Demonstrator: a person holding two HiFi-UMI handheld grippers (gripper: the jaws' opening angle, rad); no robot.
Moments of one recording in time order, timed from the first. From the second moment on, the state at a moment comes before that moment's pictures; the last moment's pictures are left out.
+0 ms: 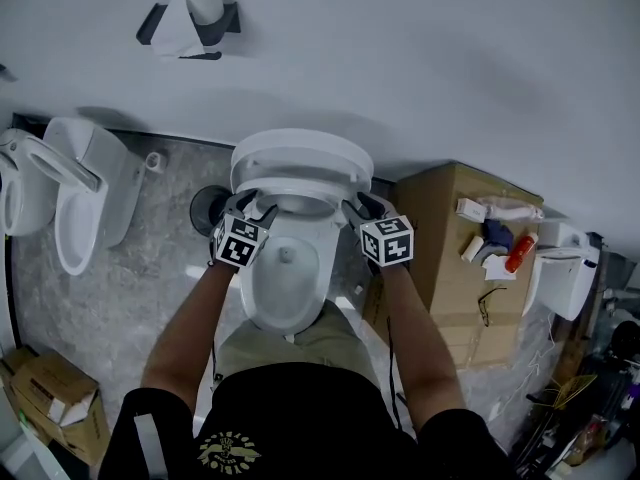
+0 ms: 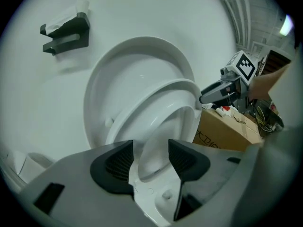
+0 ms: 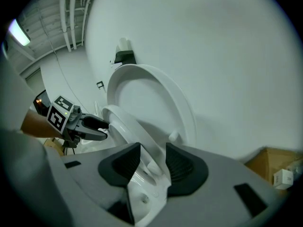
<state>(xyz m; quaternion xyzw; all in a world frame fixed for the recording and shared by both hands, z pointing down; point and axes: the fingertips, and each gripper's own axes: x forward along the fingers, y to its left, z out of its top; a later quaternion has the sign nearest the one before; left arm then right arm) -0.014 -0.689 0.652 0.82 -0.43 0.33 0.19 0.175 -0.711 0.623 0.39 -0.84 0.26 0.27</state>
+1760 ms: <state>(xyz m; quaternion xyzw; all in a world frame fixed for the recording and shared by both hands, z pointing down) -0.061 -0.408 0.276 0.88 -0.46 0.08 -0.04 0.159 -0.395 0.301 0.54 -0.83 -0.04 0.15</state>
